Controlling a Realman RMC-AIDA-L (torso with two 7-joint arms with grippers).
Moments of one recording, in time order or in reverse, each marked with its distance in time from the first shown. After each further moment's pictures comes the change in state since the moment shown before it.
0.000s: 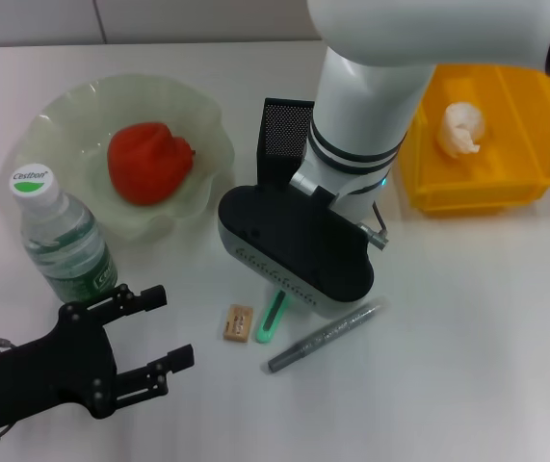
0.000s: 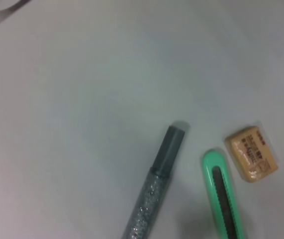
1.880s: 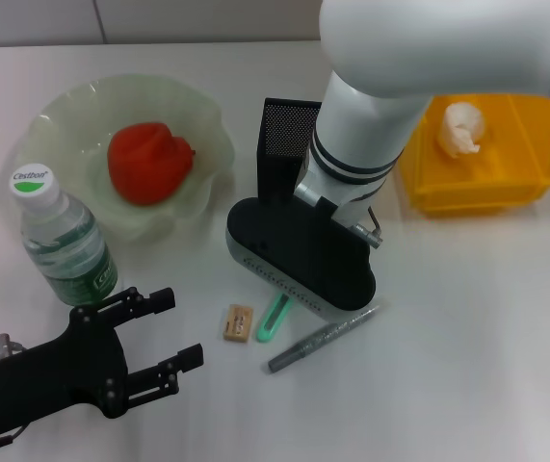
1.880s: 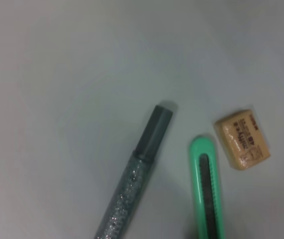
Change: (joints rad) left arm 0.000 -0.018 -0.001 -0.009 0.001 -0.032 -0.008; right arm -0.027 0.000 -0.056 0.022 0.001 0.120 -0.035
